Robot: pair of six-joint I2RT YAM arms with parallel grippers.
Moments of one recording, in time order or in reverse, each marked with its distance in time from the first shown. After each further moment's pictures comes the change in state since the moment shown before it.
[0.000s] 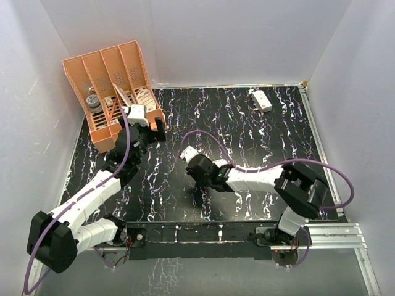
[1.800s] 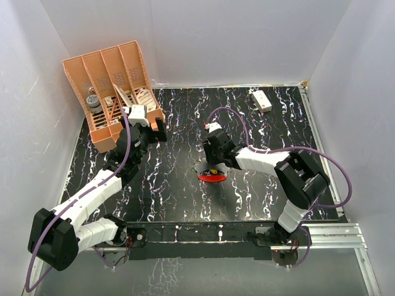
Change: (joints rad) left arm 0.009 0.023 -0.011 0.029 0.029 -0.030; right arm -0.327 0.044 0.082 -0.016 -0.130 0.185
